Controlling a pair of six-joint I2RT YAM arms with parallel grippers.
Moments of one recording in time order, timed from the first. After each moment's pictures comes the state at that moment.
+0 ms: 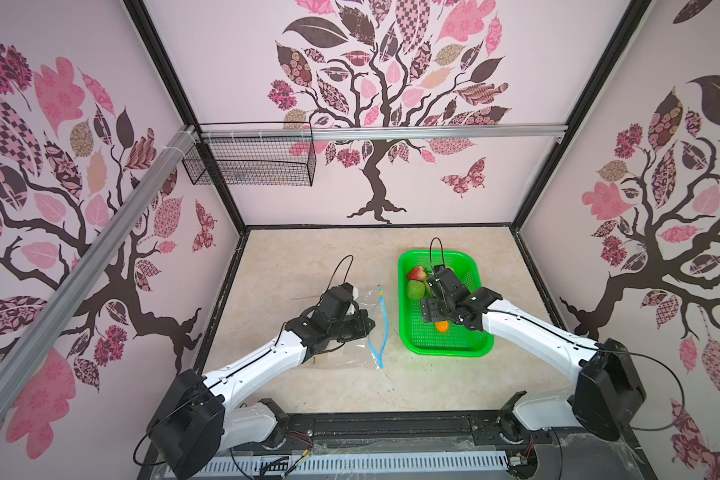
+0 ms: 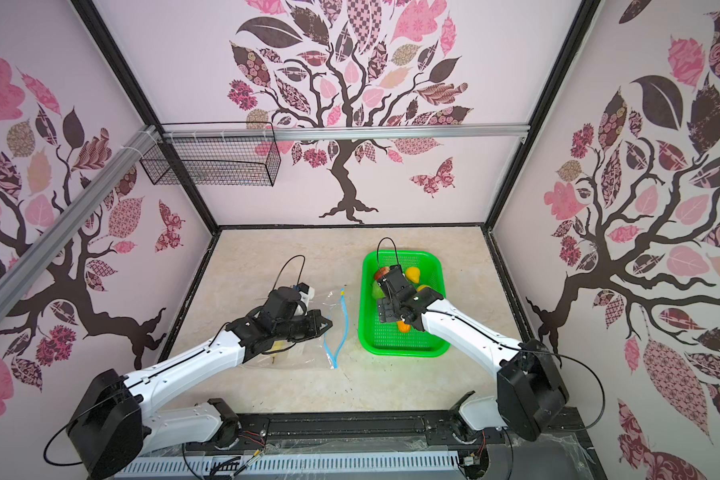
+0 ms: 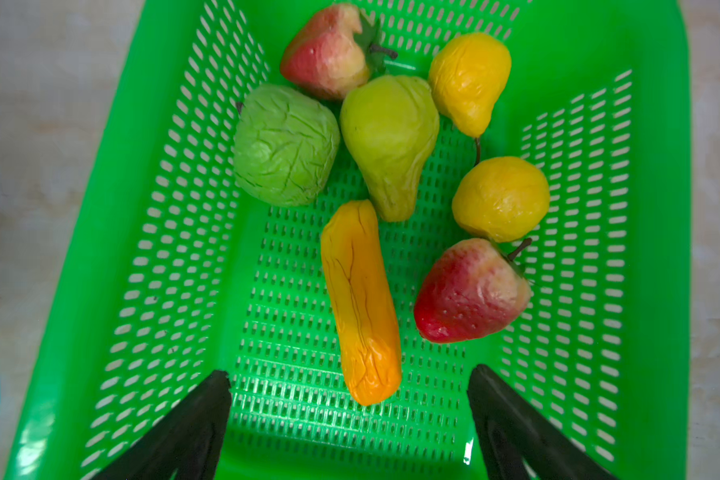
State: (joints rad) left arm -0.70 1.24 0.74 -0.25 0.27 -0.84; right arm 0.61 1.40 0.98 -0.64 0.30 0.38
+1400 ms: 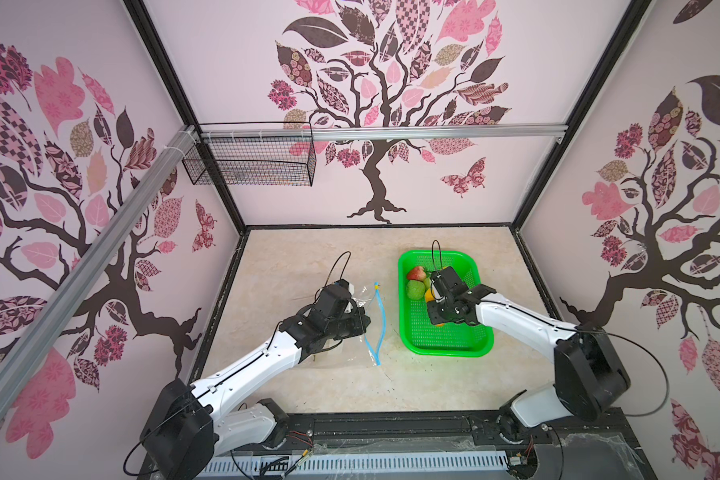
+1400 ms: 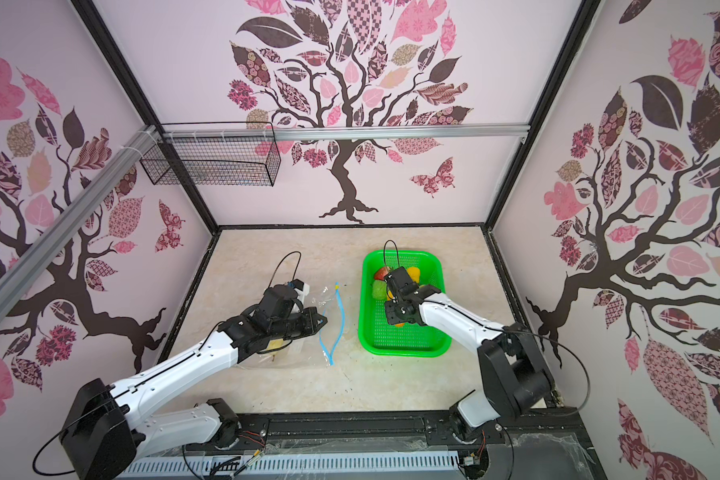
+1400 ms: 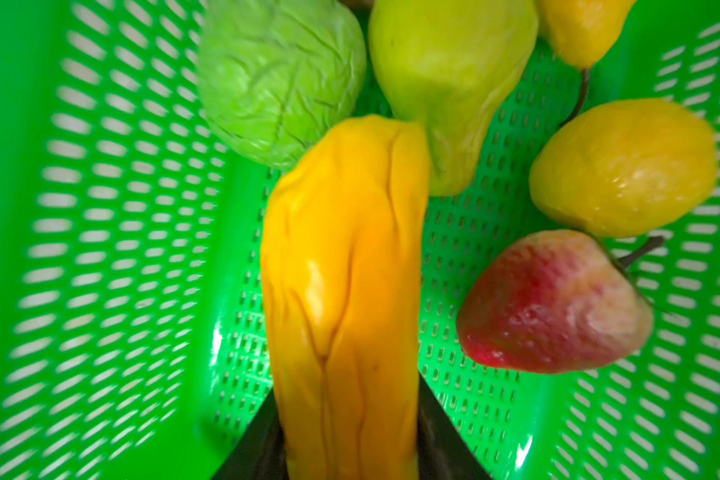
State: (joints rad) left arm -0.69 1.18 0.78 -0.35 0.18 -0.81; right arm 0.51 1.45 0.96 -0.60 0.08 0.31
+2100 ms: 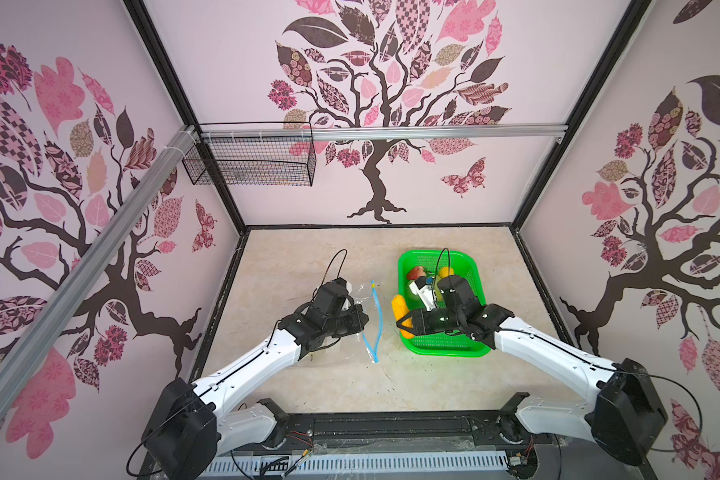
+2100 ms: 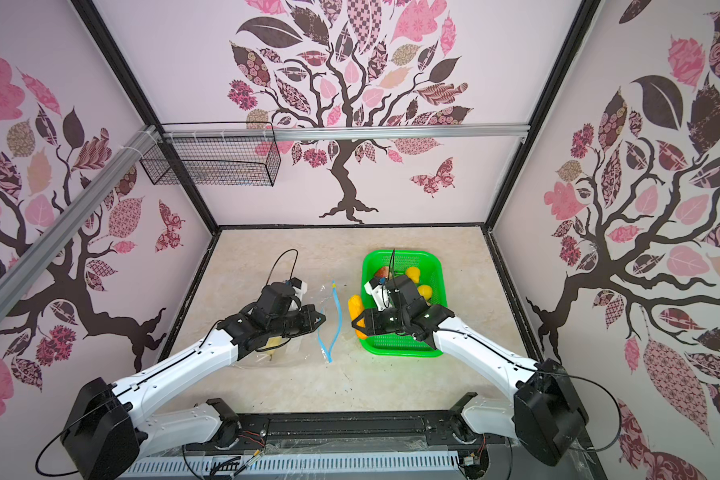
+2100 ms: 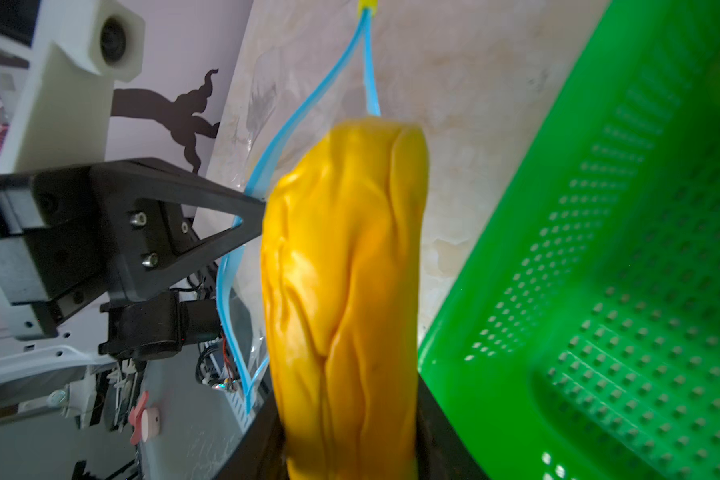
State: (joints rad) left arm -0.66 1.19 0.78 -0.34 0.22 -0.81; right arm 0.64 1.27 0.81 -0.28 -0.52 0.56
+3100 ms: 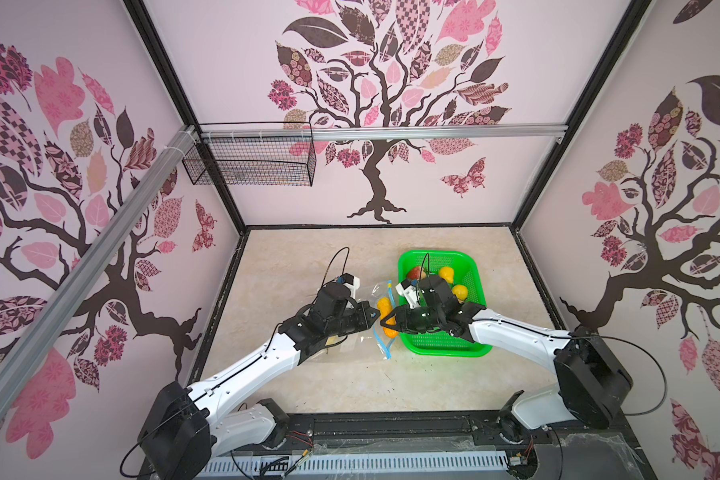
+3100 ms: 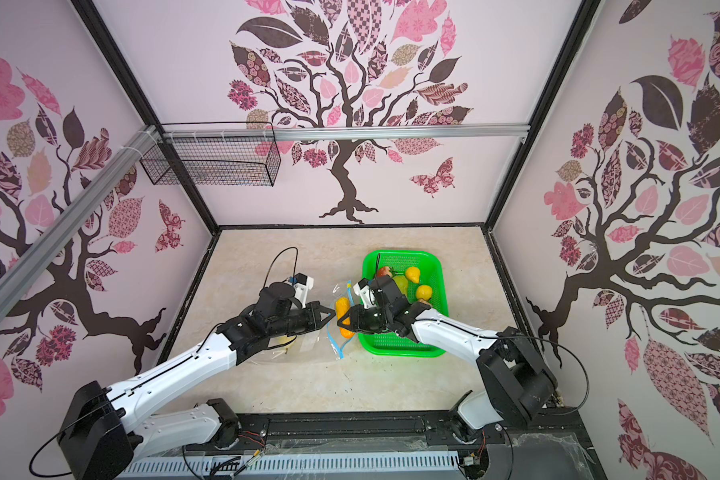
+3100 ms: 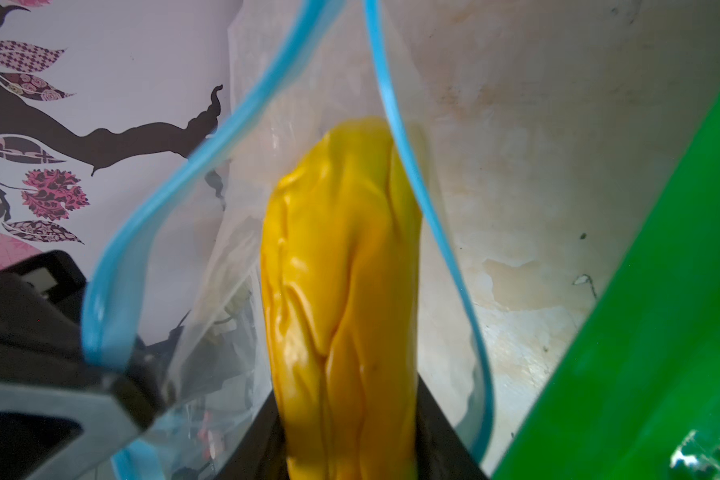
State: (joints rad) left arm -0.72 1.17 0.78 -0.20 0.26 -0.87; right arm 0.67 1.47 0.85 -0.10 -0.54 0.77
